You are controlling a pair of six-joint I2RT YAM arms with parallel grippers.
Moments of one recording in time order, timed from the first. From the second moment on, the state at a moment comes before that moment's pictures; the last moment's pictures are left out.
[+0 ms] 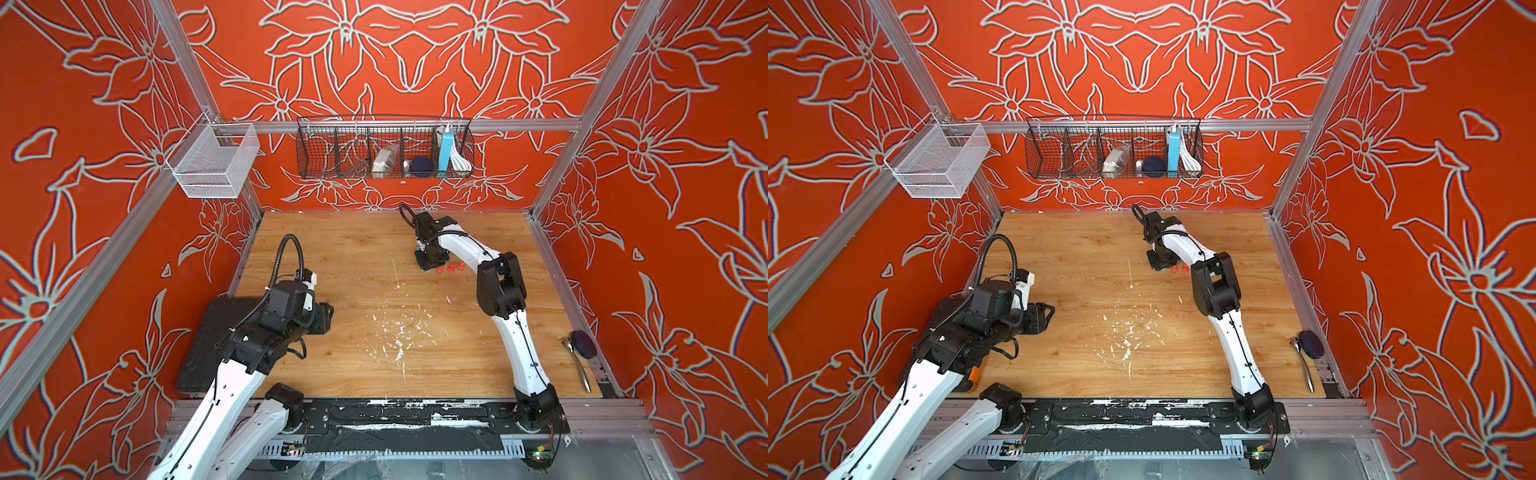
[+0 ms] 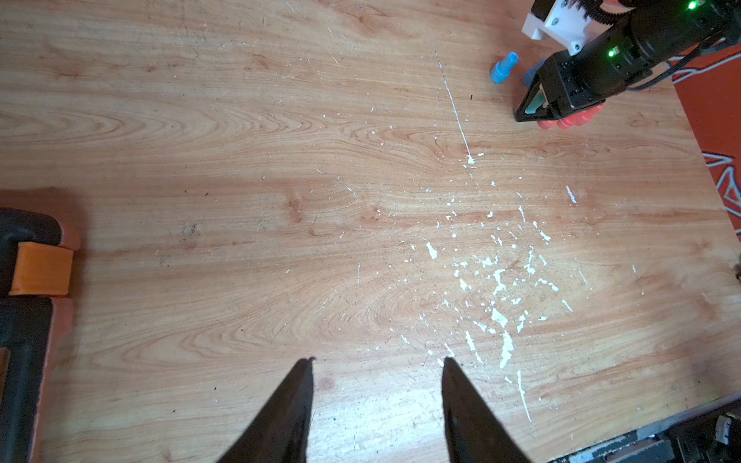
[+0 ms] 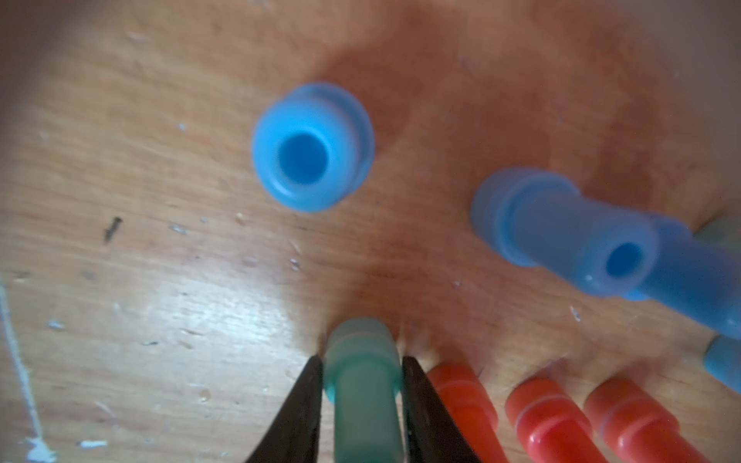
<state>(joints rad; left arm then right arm) -0.29 0.72 0.84 -0.91 0.02 -0.35 0.47 2.43 2.13 -1.13 0.08 0.13</state>
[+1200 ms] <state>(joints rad) -0.28 0.72 0.84 -0.91 0.01 -0.35 0.48 1.77 1.75 -1.10 0.13 0.14</state>
